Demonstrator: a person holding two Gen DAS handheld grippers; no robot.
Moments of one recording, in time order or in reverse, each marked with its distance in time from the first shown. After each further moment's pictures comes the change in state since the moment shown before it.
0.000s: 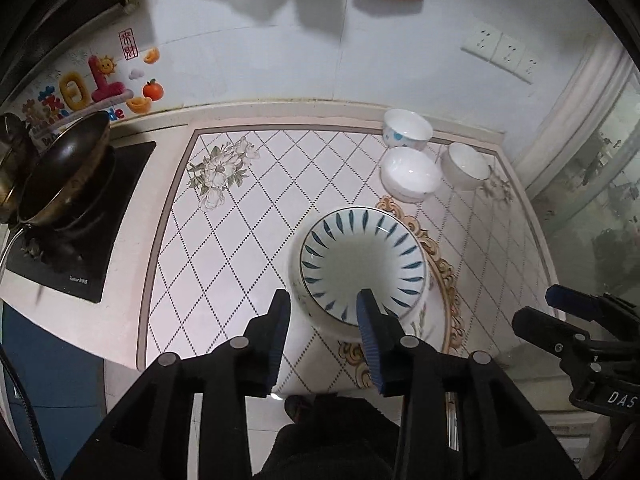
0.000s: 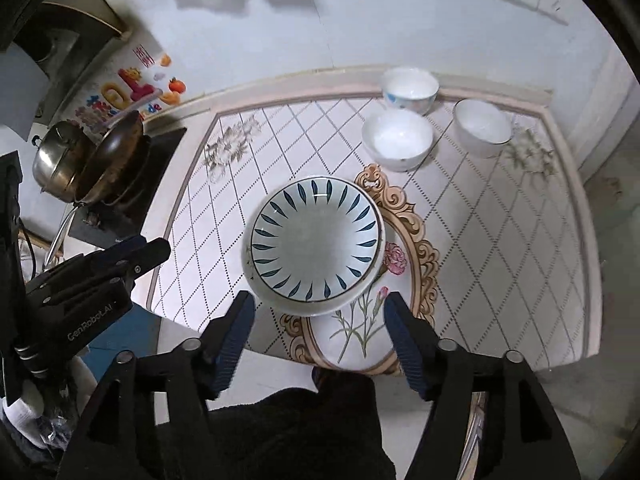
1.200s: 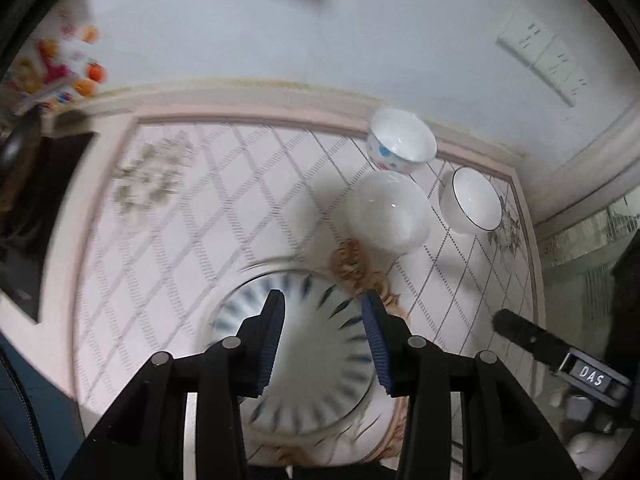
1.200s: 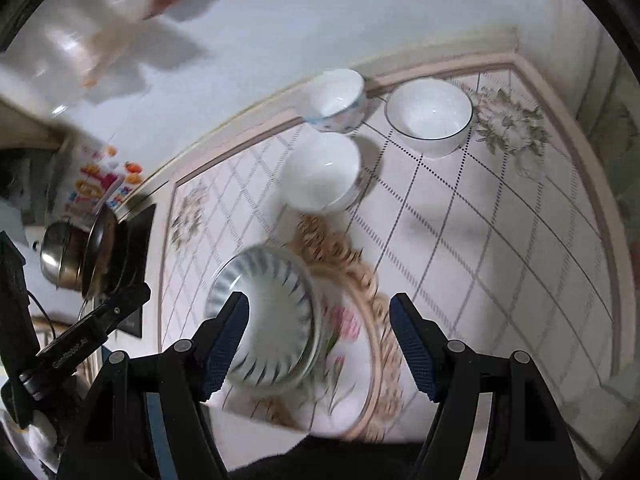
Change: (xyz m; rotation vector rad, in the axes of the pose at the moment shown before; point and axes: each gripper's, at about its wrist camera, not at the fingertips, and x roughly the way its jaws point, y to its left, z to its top) left arm 0.147 -0.059 0.113 -0.122 0.152 -0.054; right arm 0.110 -0.173 0.101 0.305 0.059 0.173
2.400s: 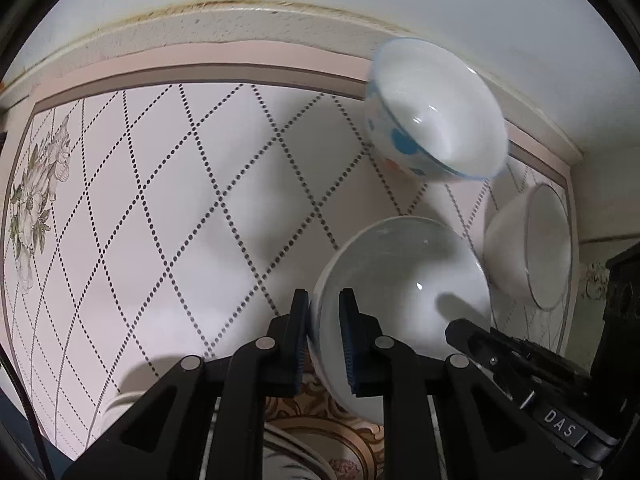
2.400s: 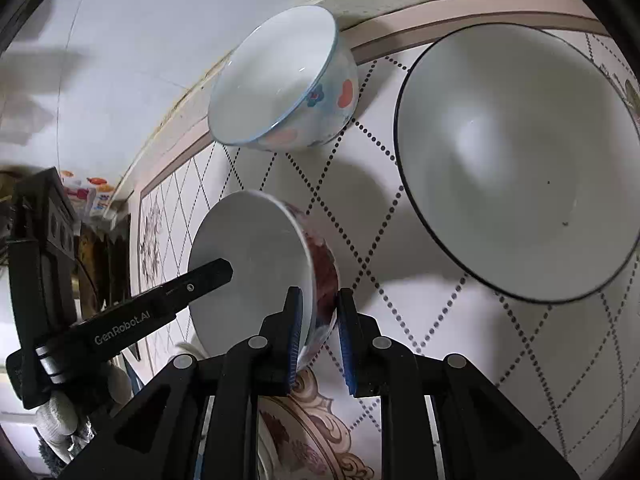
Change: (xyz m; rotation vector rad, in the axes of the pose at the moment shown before) left arm 0.155 -0.024 0.069 -0.026 0.225 0.004; right arm 0.163 -0.042 0.126 -0.015 0.198 0.081
